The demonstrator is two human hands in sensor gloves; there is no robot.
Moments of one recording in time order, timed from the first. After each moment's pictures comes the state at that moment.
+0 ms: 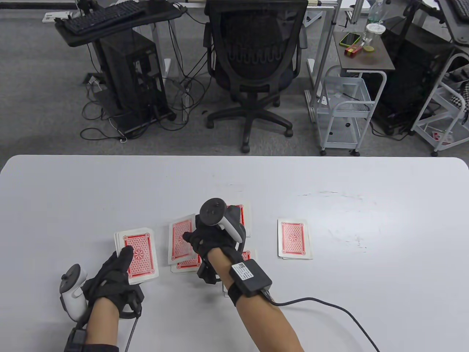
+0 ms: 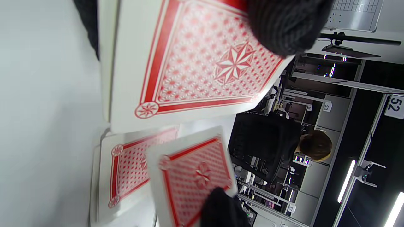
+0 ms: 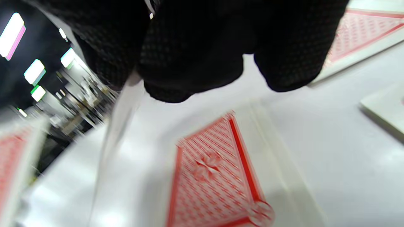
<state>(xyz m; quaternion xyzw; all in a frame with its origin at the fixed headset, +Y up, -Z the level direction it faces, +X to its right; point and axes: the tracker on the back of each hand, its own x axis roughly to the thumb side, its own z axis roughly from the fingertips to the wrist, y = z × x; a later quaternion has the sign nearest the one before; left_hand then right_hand) -0.346 -0.794 -0.320 -0.09 0.22 0.76 0.61 -0.067 -0.733 -0.452 0.08 0.17 0.95 0.26</state>
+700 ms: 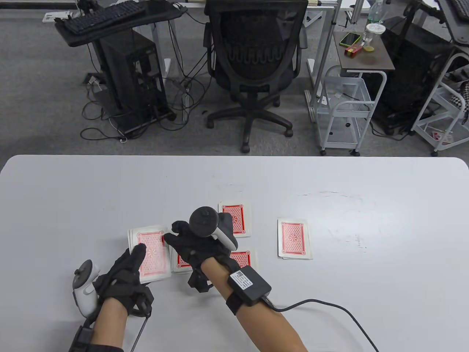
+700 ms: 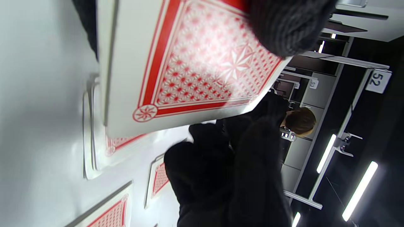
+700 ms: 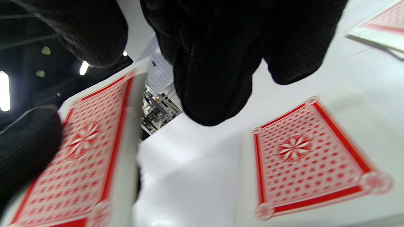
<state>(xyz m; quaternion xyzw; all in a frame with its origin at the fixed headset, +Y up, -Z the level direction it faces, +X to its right) -0.308 -0.782 -0.325 -0.10 0.14 0.78 0.60 -0.080 -0.712 -0.413 0.21 0.11 0.90 0.37</state>
